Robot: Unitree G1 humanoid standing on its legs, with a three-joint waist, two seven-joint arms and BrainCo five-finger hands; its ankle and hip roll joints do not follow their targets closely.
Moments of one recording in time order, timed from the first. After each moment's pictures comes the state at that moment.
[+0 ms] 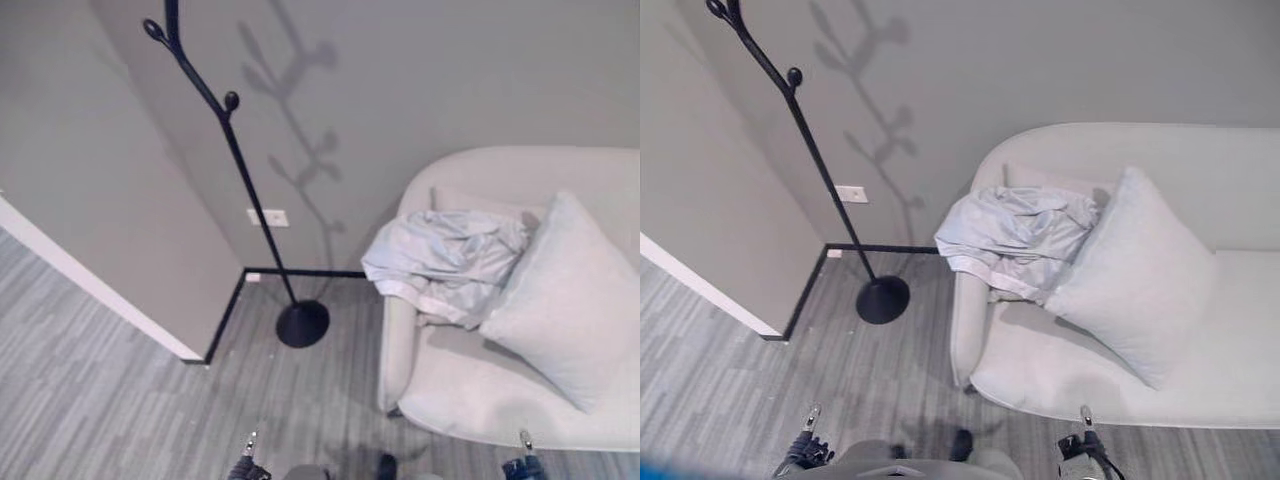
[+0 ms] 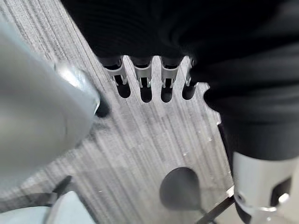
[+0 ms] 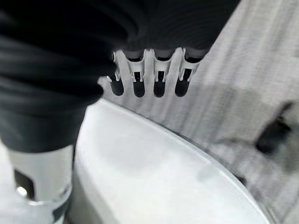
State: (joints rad) left arm -0.04 0.14 0.14 1.33 -0.93 -0.17 -0.02; right arm -0.07 -0.15 -0.15 1.28 0.98 -0.23 -0.20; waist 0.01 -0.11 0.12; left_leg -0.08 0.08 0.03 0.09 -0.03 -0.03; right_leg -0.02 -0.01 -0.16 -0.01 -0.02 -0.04
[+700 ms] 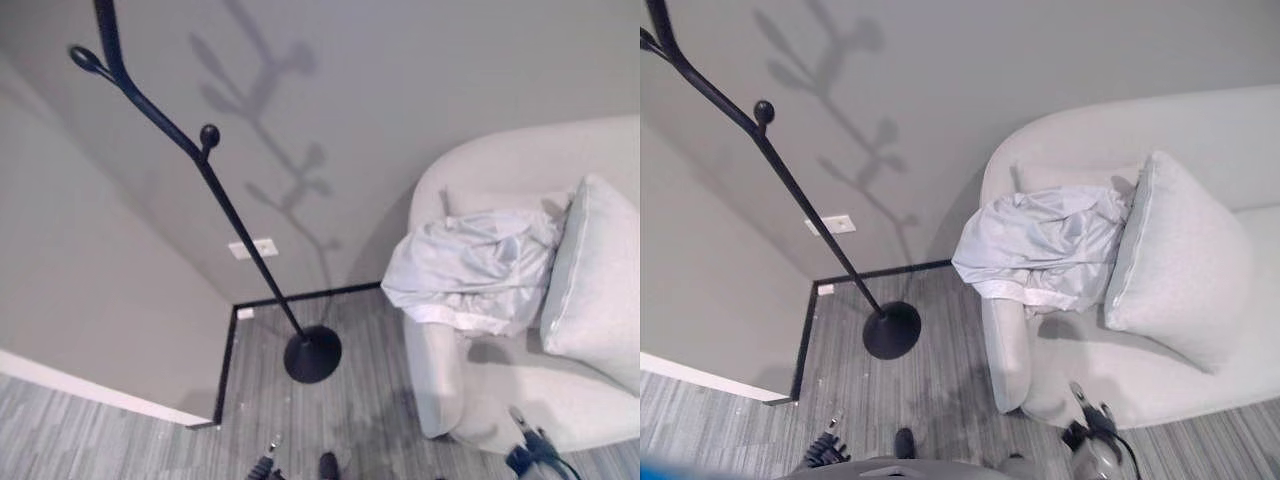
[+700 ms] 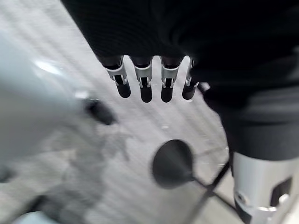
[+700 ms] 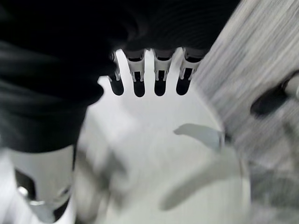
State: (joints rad) left arm -0.08 0.13 0.14 1.30 -0.84 -0.20 -0.03; right arm -0.06 -0.17 -0.01 0.93 0.70 -0.20 -0.22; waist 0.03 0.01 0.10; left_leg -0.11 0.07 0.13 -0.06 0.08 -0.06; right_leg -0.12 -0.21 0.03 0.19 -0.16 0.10
